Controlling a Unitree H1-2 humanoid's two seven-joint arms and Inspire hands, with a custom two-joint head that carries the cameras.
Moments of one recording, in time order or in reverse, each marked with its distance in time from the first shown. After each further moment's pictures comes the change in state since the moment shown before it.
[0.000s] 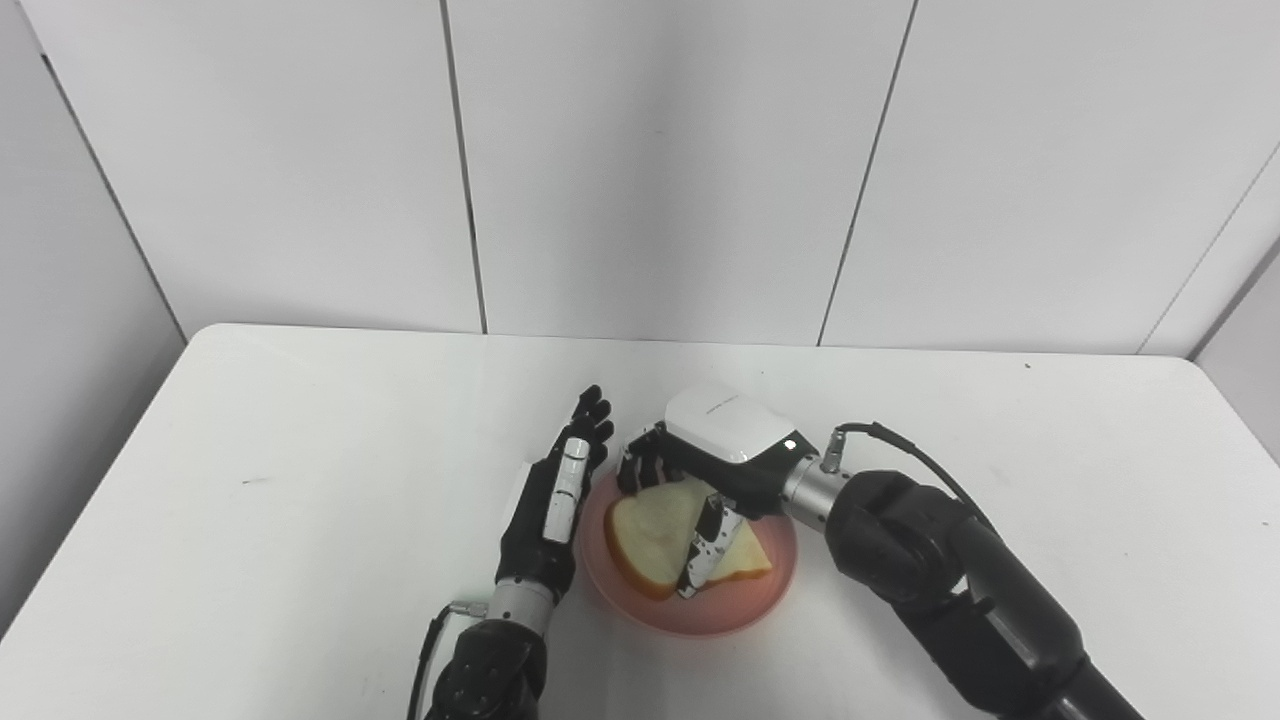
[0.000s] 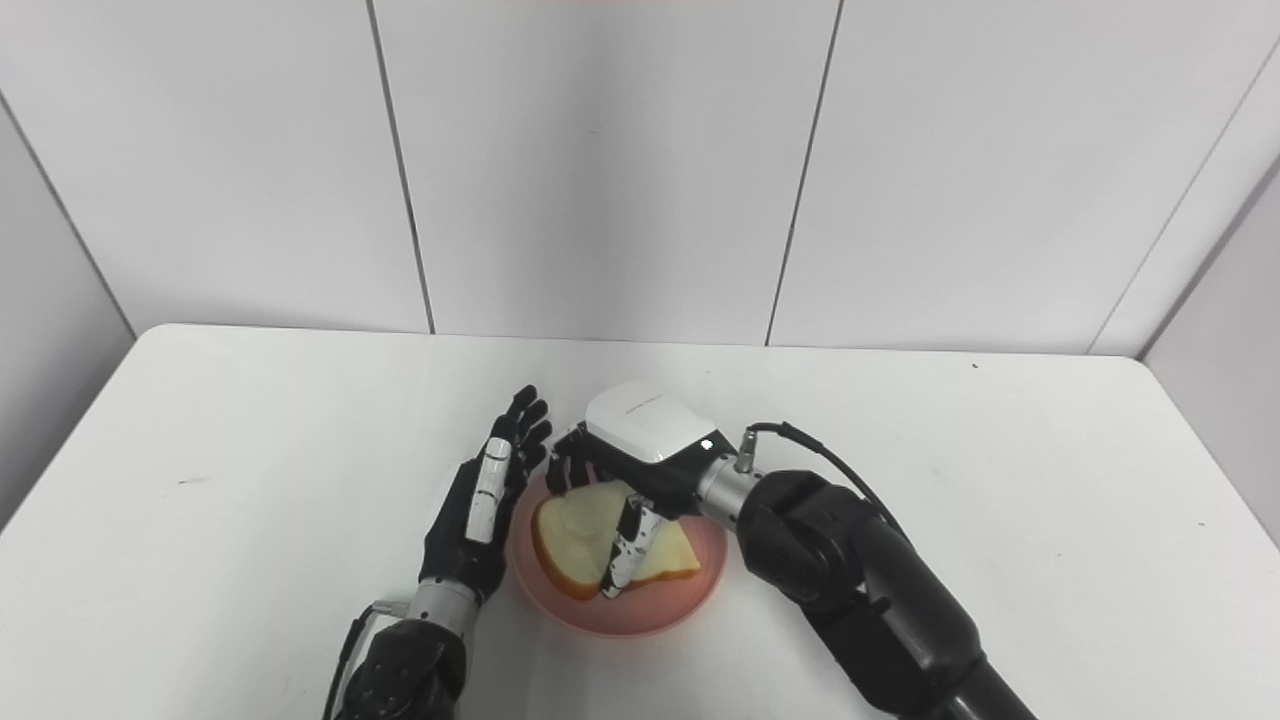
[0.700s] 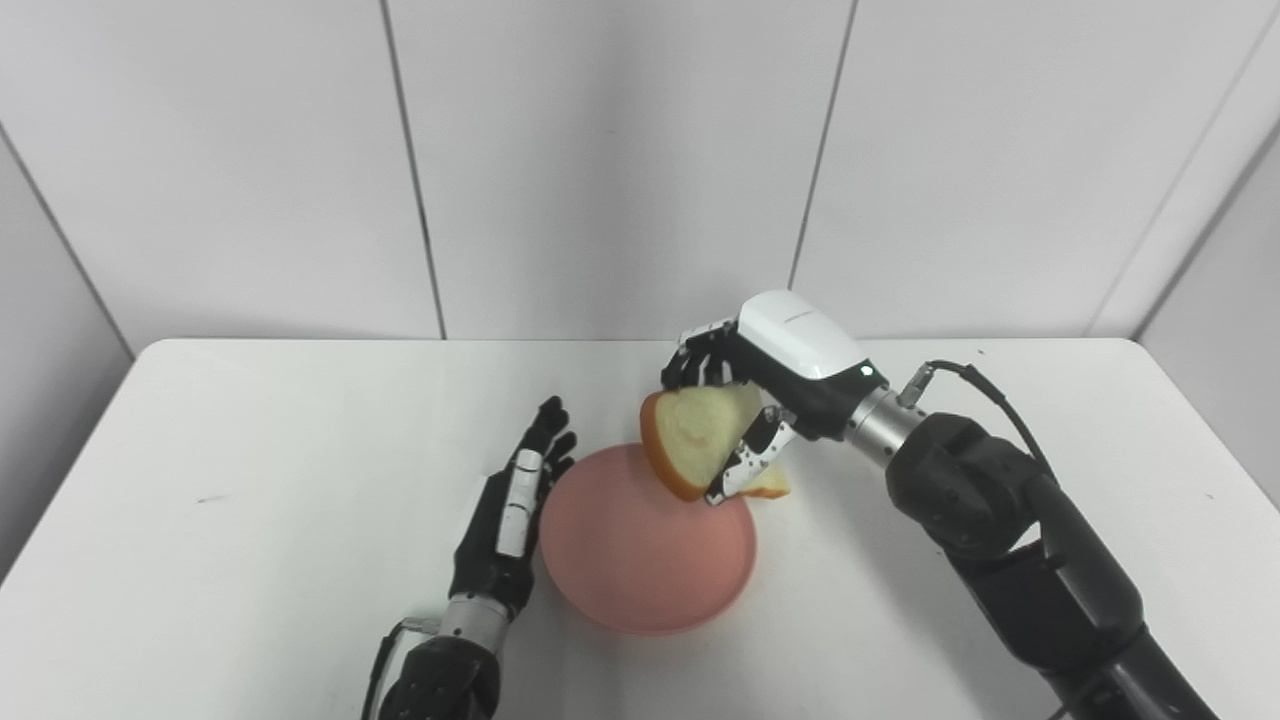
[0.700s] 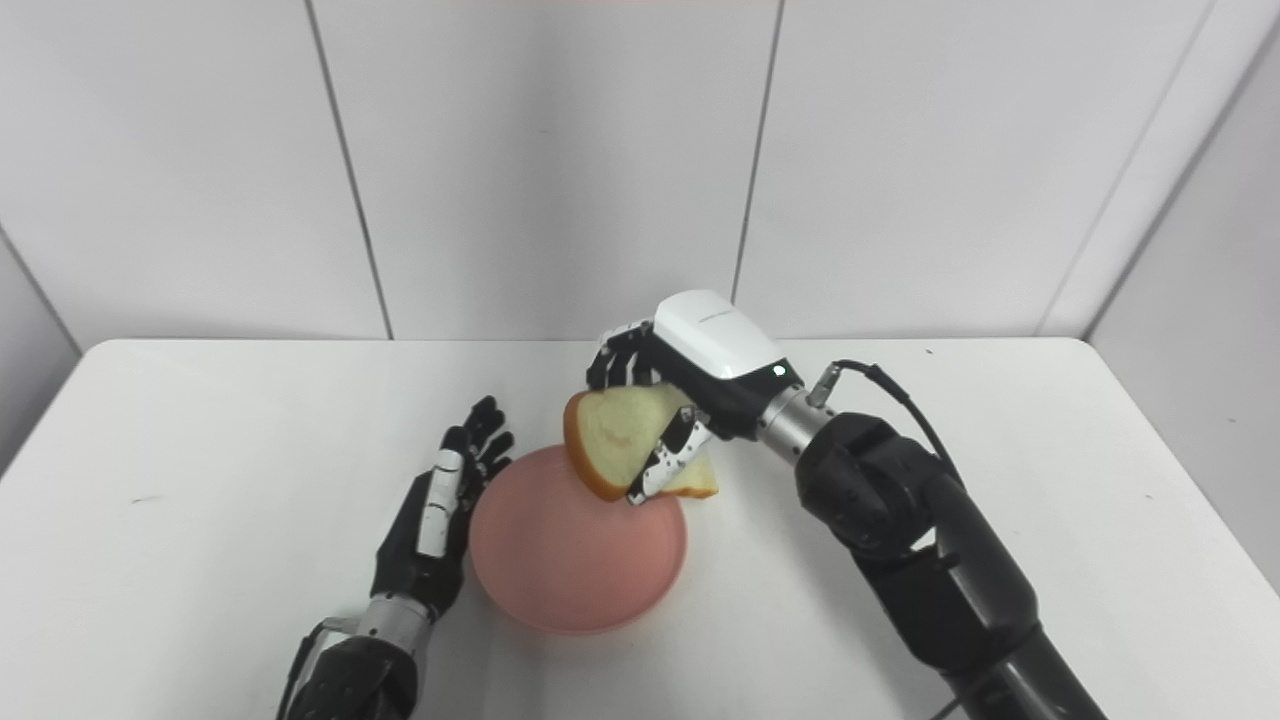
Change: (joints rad) left arm 0.027 0.034 -0.015 -0.058 -0.018 0.050 -0.047; right arm 0.004 -0.064 -0.154 -0.133 0.130 0.050 -0.047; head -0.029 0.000
